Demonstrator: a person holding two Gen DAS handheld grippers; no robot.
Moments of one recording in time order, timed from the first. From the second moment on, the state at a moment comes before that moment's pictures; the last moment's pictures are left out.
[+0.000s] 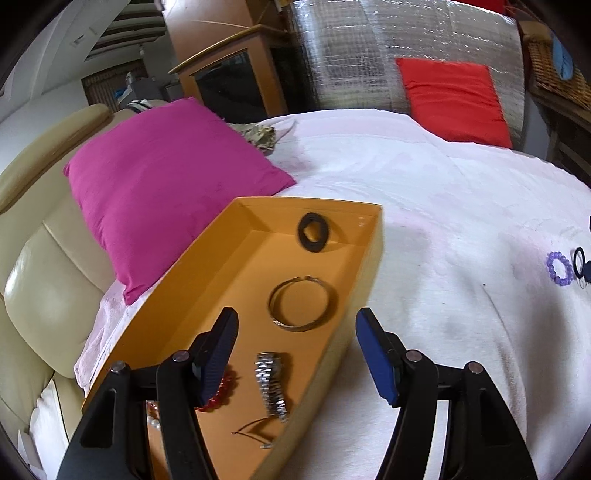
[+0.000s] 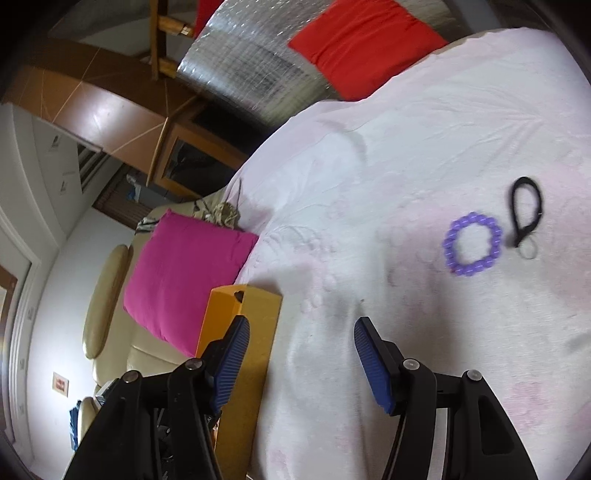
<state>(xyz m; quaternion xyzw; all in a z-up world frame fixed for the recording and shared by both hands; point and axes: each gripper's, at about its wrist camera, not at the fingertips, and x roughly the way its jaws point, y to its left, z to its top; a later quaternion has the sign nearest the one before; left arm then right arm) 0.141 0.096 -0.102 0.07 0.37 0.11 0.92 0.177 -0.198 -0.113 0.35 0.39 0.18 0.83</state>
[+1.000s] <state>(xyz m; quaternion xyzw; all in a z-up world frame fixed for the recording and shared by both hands) 0.170 -0.071 -0.138 0.15 0.41 -0.01 0.90 0.169 -0.365 -0.145 0.43 0.36 0.07 0.82</state>
